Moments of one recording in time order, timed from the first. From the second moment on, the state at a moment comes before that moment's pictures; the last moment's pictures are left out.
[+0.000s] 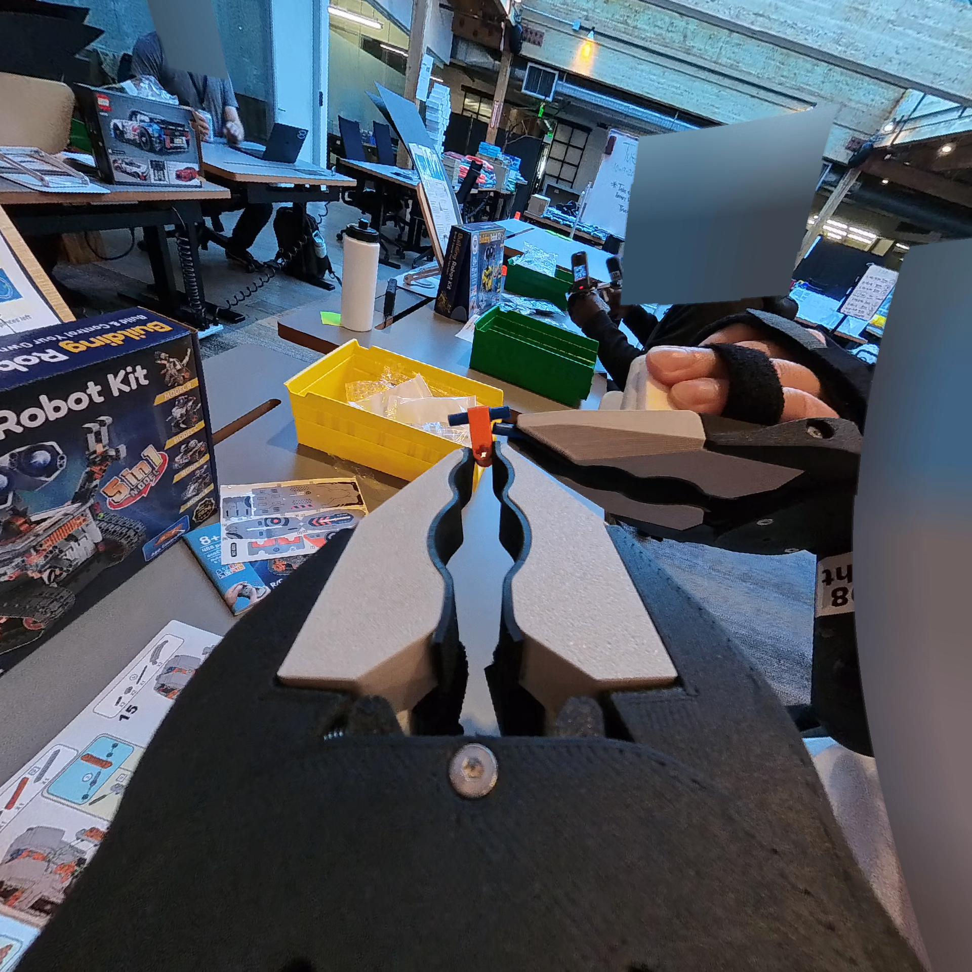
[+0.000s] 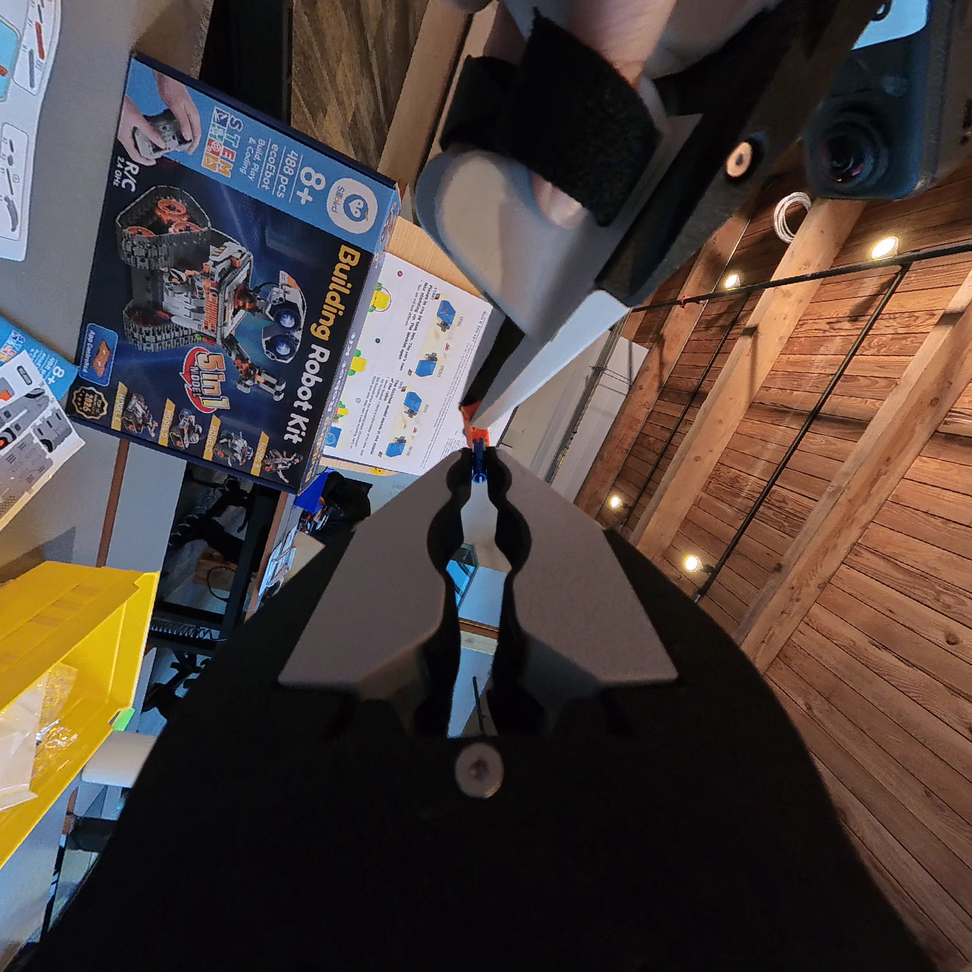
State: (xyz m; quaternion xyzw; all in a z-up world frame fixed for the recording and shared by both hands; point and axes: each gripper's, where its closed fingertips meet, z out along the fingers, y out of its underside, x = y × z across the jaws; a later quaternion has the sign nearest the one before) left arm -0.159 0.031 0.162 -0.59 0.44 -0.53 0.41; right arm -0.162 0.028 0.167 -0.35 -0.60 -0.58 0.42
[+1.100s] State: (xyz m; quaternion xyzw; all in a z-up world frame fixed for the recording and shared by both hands) left arm -0.156 0.018 0.176 -0.53 0.48 -0.51 0.48; right arm -0.161 0.018 0.176 -0.40 -0.63 -0.55 0.39
